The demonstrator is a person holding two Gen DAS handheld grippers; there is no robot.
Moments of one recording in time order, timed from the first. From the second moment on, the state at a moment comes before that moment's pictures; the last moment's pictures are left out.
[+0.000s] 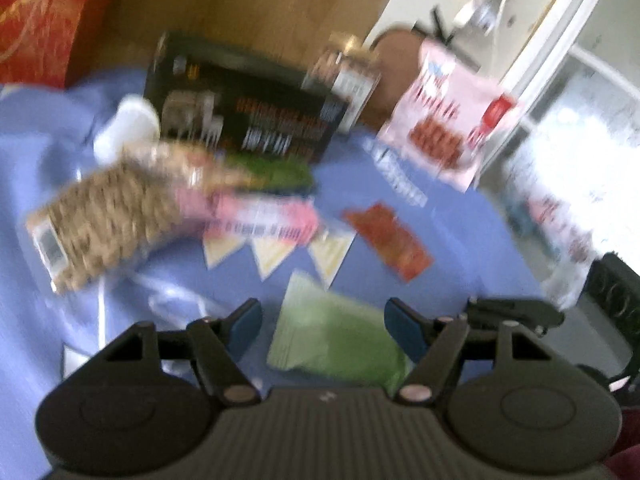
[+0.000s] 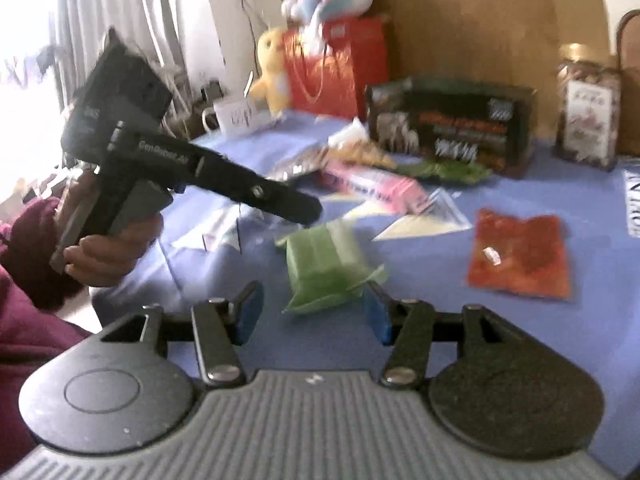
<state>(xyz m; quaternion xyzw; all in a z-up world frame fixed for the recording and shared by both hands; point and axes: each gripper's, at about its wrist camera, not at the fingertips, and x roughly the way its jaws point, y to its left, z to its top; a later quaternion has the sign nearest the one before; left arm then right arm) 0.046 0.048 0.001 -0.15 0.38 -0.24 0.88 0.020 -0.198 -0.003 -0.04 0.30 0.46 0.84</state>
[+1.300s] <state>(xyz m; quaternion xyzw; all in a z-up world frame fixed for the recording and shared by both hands) 0.198 0.081 0.068 -0.17 0.26 -0.09 0.95 0.191 -0.129 0.050 0.01 0.18 0.34 0.92</state>
